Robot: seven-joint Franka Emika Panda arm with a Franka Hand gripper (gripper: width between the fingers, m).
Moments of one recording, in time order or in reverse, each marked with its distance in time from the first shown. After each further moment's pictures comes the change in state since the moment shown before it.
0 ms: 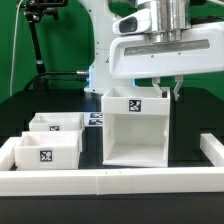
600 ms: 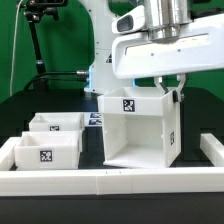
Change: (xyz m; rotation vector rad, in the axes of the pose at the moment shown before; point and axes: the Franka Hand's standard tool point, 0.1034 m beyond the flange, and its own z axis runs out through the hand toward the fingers) arm 0.016 -0.009 -0.003 0.040 0.039 0.255
